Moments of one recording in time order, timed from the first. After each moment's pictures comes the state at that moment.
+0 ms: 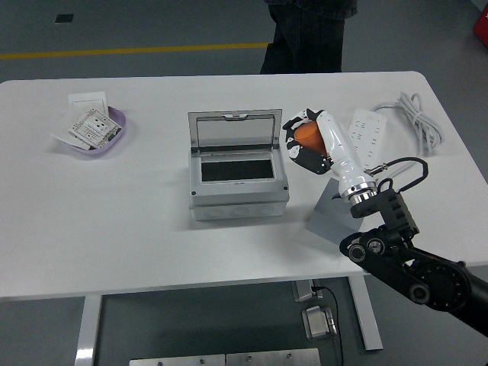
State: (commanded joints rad) left arm -0.08 0.21 -0.57 -0.18 0.80 0.01 0.37; right arm 0.51 -0.32 0.64 1.33 -1.62 -0.65 -0.07
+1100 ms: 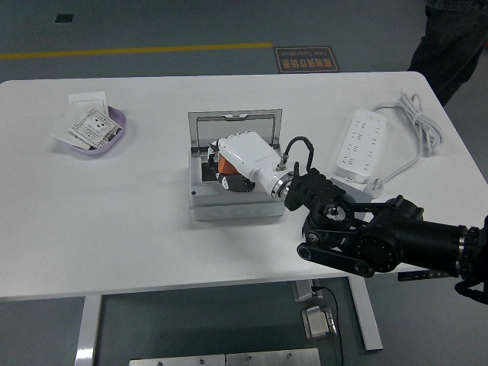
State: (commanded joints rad) left arm -0.09 0.22 -0.72 -0.18 1.00 -0.01 0.47; right arm 0.95 -0.16 0.05 1.06 -1.65 -0.53 -0.17
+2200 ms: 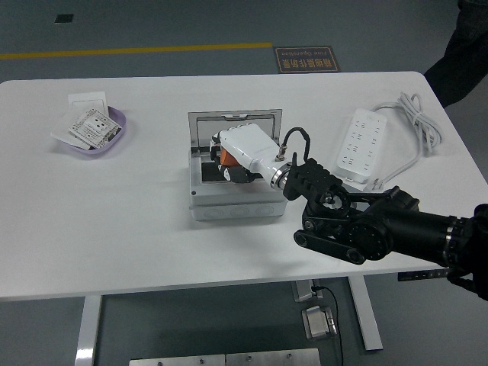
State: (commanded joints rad) left arm -0.08 0.22 -0.89 -0.18 1.18 -0.03 0.54; right arm 0.99 -0.12 0.02 0.94 -1.59 -0.52 -0.11
